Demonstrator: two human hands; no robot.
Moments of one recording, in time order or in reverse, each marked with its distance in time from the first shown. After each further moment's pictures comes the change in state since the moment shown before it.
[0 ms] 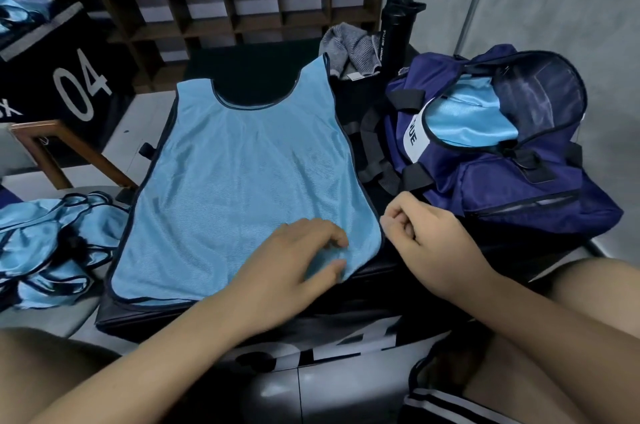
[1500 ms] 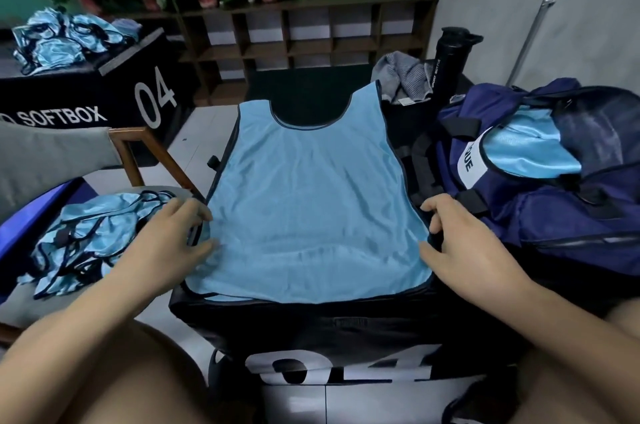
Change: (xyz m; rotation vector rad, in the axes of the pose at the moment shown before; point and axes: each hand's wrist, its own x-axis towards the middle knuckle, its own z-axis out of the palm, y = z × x) left_hand -0.109 -0.110 -0.145 0.388 0.150 -0.657; right_hand 0.026 -0.027 -0.001 -0.158 -0.145 0.066
